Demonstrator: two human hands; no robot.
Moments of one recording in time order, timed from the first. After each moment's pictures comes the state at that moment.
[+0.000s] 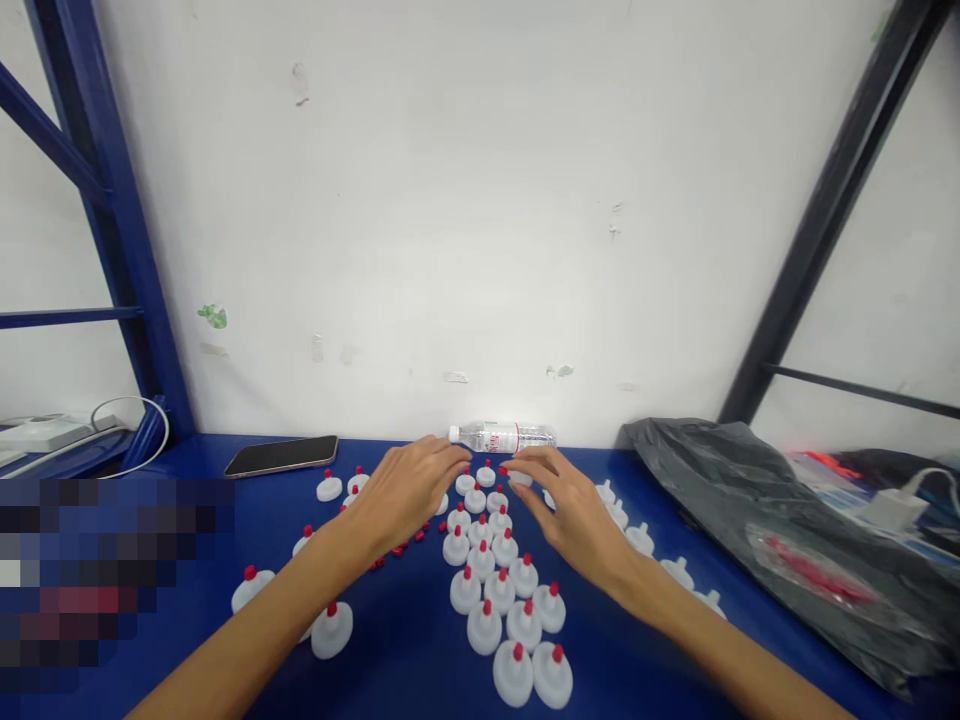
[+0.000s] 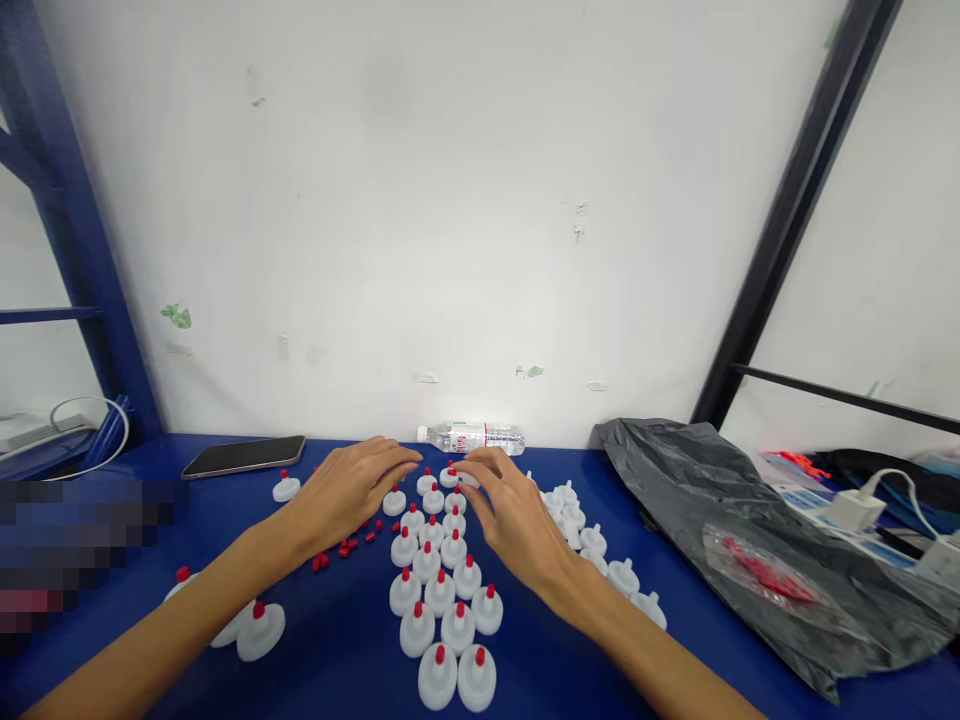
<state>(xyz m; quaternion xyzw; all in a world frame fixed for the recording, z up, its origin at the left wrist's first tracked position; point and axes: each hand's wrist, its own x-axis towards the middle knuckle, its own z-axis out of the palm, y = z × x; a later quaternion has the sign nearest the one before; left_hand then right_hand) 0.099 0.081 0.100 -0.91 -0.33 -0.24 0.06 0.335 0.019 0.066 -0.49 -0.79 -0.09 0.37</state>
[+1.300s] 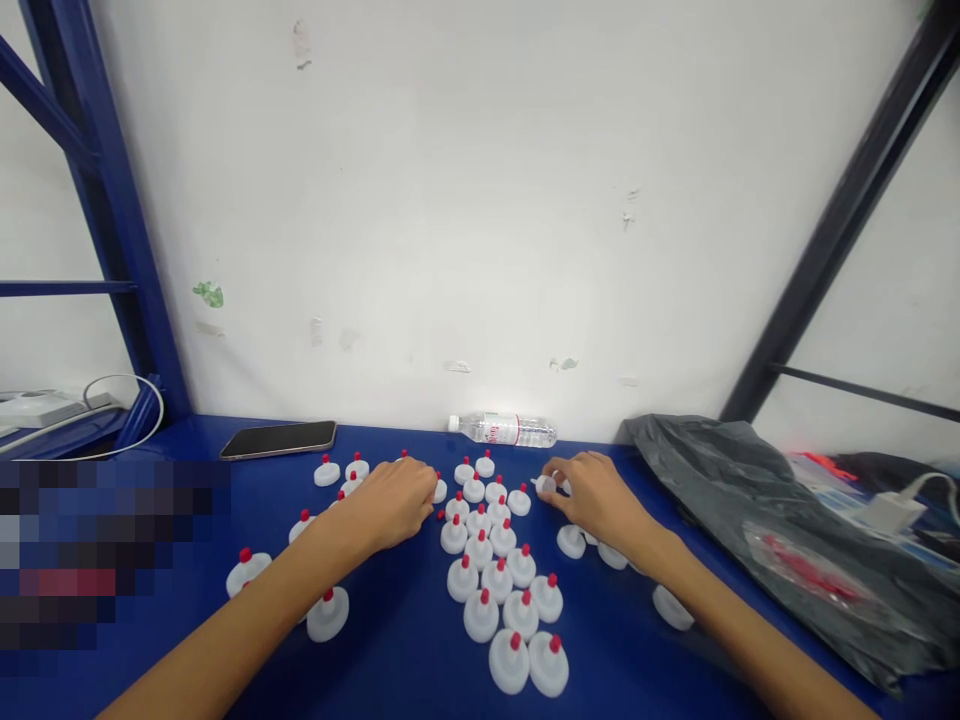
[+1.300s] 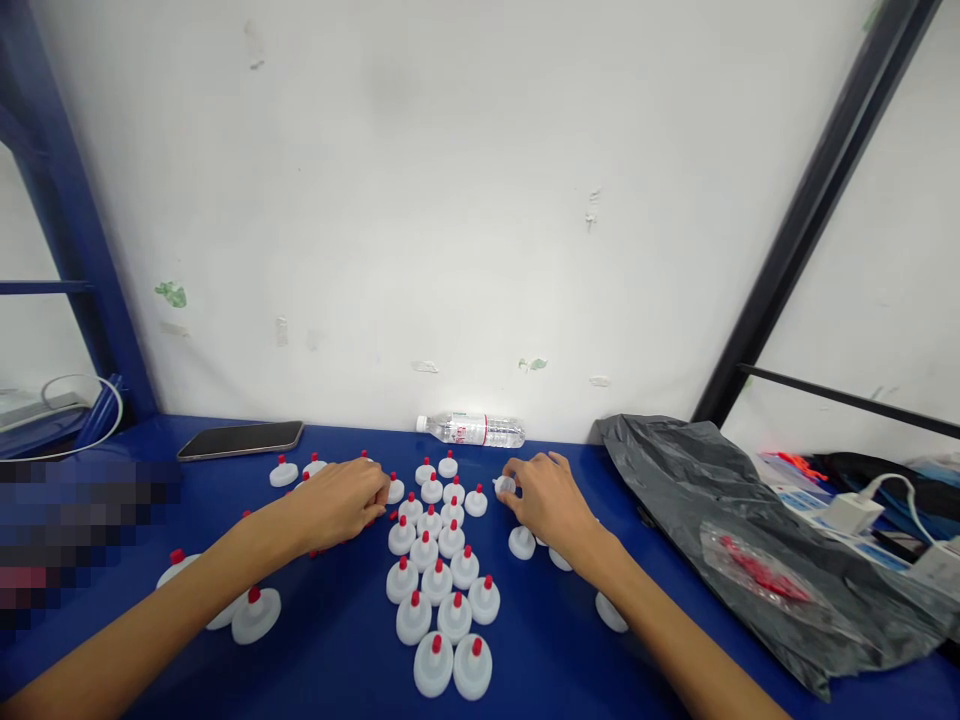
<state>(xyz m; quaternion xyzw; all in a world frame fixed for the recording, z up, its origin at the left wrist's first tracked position) 0.089 0.086 0.077 -0.91 -0.42 -0.05 0.01 0.384 0.041 0.059 -0.64 -0.74 -0.09 0.16</state>
